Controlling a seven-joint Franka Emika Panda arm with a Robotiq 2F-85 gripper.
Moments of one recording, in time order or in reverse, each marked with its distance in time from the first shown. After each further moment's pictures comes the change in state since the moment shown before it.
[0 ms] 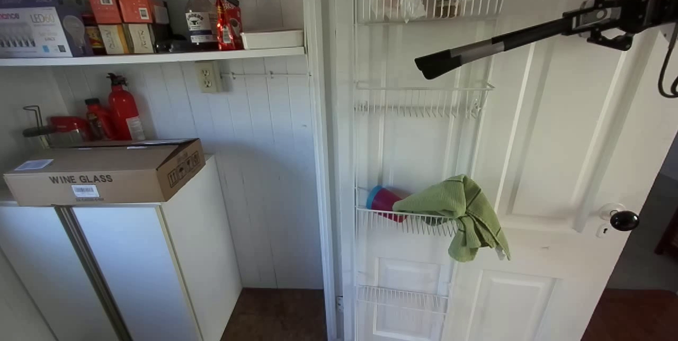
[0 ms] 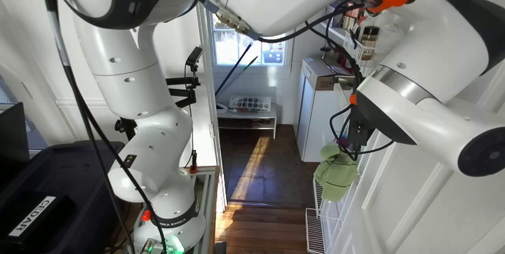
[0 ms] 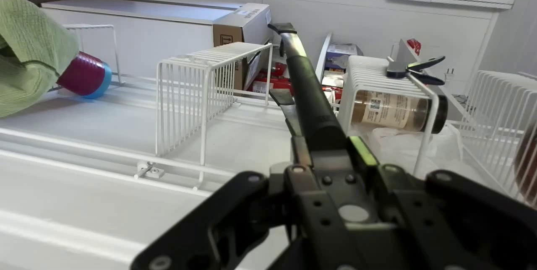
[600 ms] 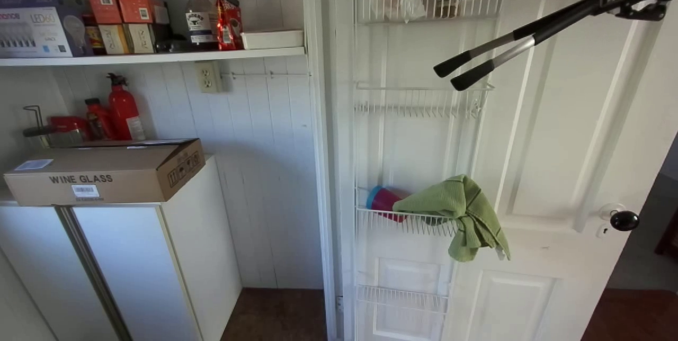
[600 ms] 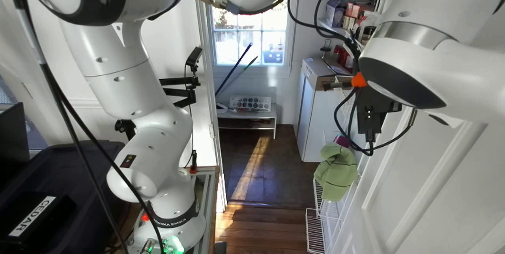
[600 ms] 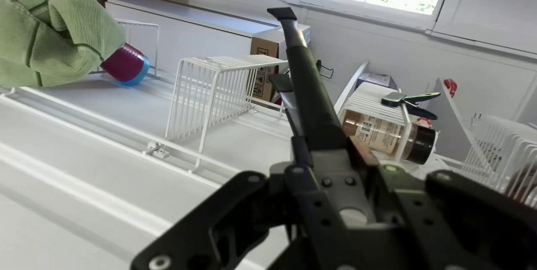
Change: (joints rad) arm -0.009 -0.088 -0.004 0.058 -0.186 0.000 0.028
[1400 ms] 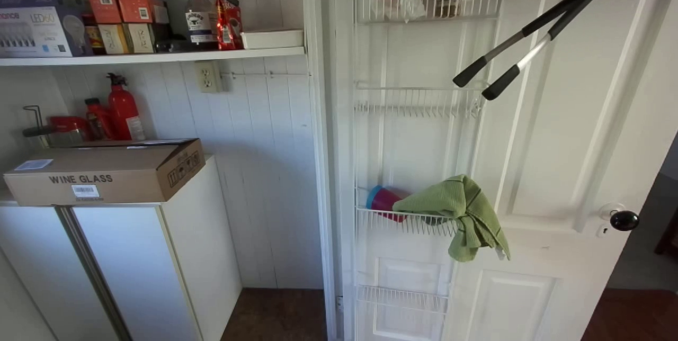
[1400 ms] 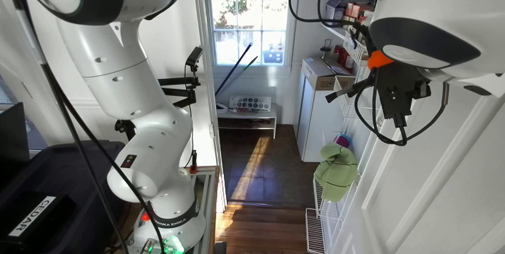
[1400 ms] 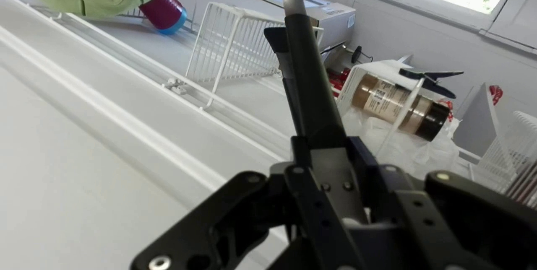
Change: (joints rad) arm 0.012 -0.016 0.018 0.099 -0.099 0.114 0.011
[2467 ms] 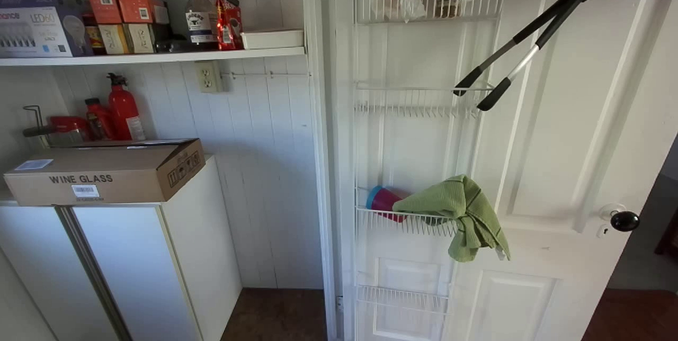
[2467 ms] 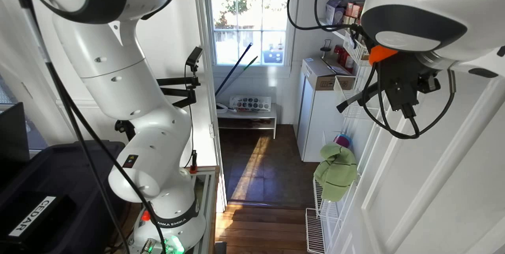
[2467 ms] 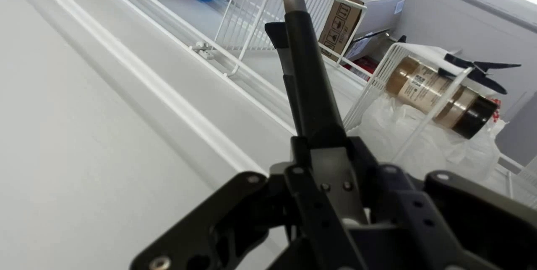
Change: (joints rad) arm 0.030 -0.019 0.045 0.002 -0.074 0.169 -0.003
